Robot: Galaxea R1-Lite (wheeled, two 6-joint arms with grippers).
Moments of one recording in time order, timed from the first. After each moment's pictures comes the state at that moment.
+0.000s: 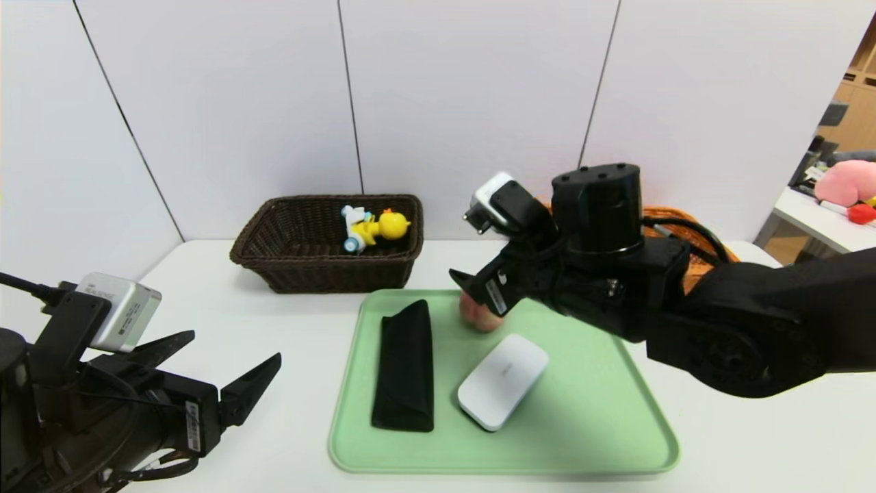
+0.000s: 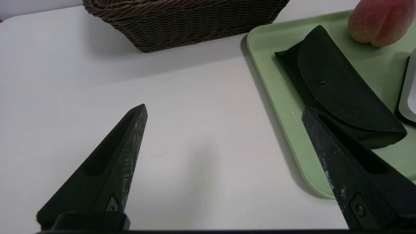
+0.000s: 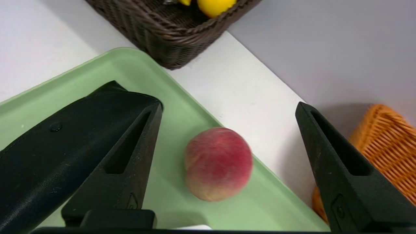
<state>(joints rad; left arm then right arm) -0.62 1.14 -0.34 -0.52 0.38 -0.10 0.71 1.85 -1.09 -0.47 -0.19 -0.34</state>
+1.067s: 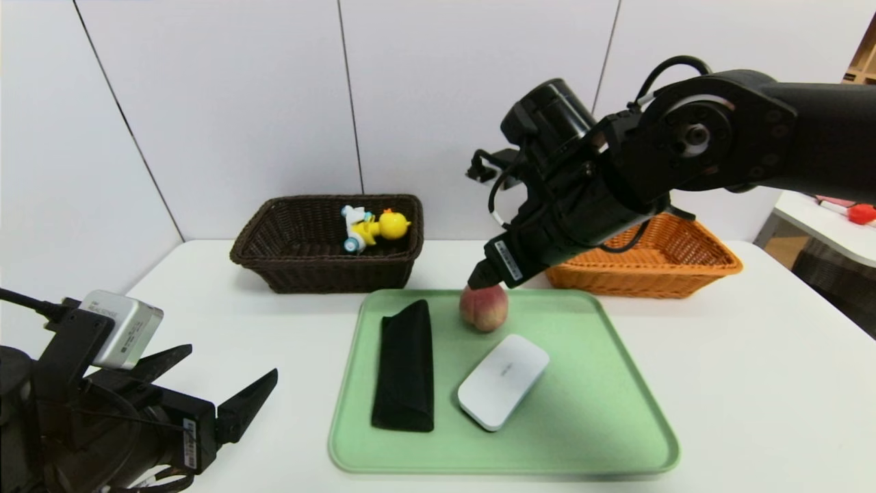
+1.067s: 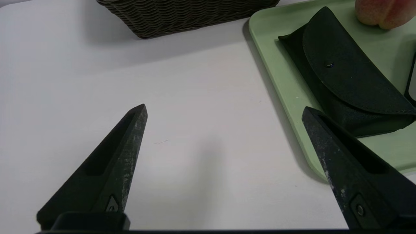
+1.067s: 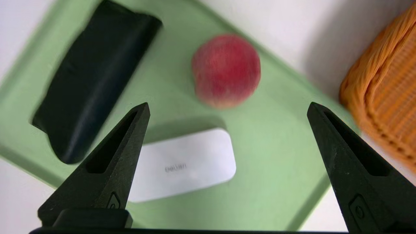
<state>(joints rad) -0.62 1.13 -0.30 -0.52 0.38 -0.10 0.66 2.04 -1.95 0.84 -0.15 -0.02</state>
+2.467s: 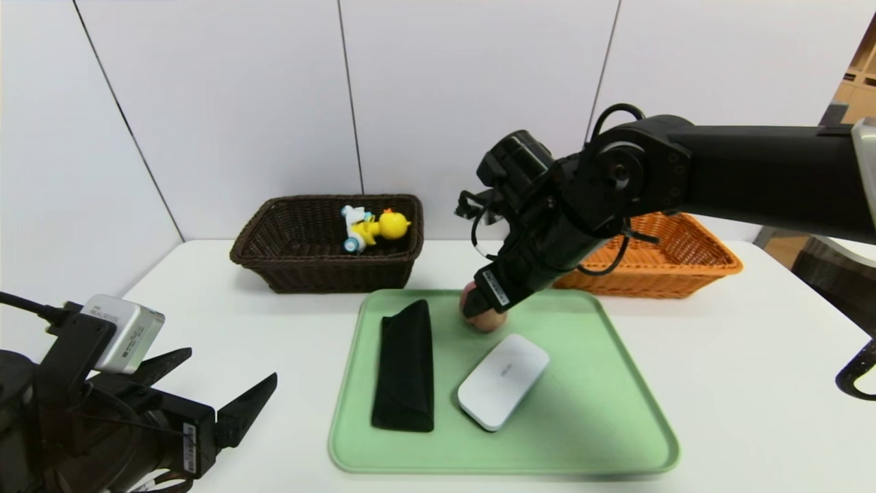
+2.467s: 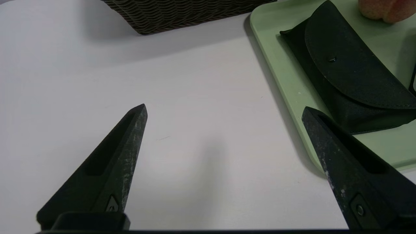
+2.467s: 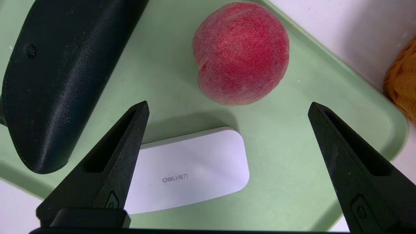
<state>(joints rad) -0.62 1.13 -0.29 -0.52 0.38 -0.10 0.65 2.14 -1.96 0.83 -0.10 -0.01</state>
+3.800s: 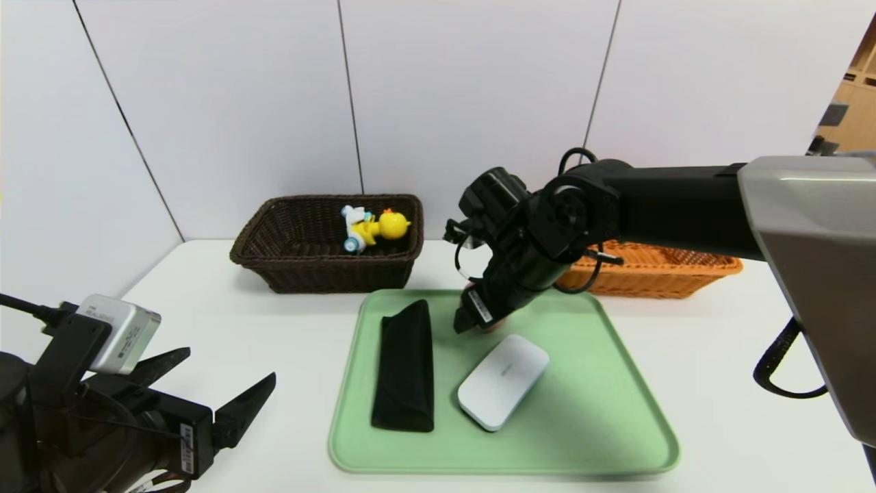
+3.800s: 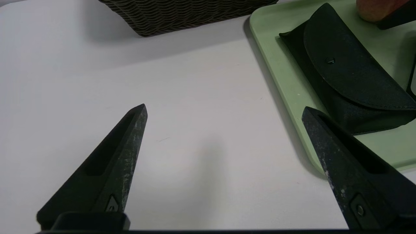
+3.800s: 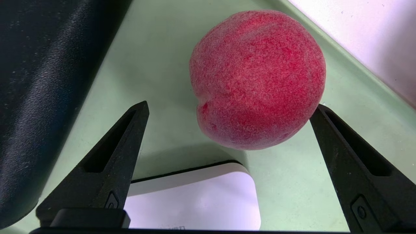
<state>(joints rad) -0.62 1.13 -0.29 -0.52 0.38 -0.09 0.65 2.24 -1.95 0.76 -0.10 -0.01</state>
